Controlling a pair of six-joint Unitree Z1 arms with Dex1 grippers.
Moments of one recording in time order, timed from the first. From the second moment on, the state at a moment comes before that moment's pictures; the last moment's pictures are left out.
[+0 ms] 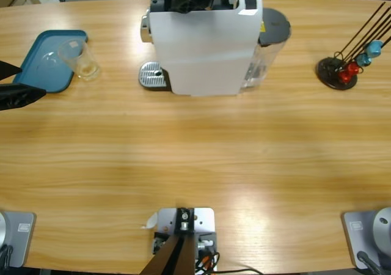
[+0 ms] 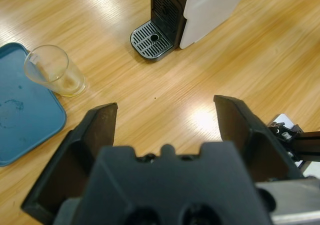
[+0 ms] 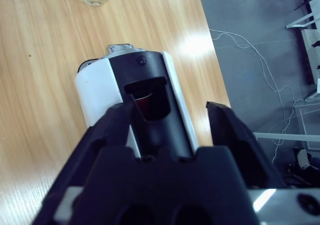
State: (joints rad) arm 0 -0.72 1.04 -0.86 0.52 -0.02 -0.11; arm 1 0.84 1.83 -1.58 0.47 -0.05 -0.62
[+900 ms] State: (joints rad) arm 0 -0.73 1.04 -0.86 0.50 -0.02 -0.11; arm 1 1.02 1.46 -1.63 0.94 -0.33 -0.43
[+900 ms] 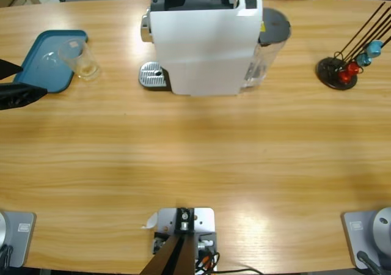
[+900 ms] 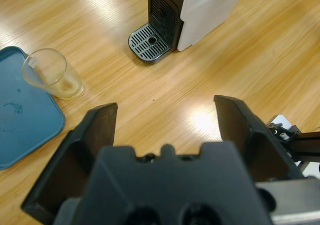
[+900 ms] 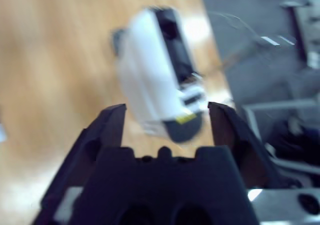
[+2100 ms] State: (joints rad) arm 0 -0.73 1.07 -0.86 0.47 -0.02 -0.11; arm 1 1.10 1.75 -1.44 0.36 -1.04 0.04
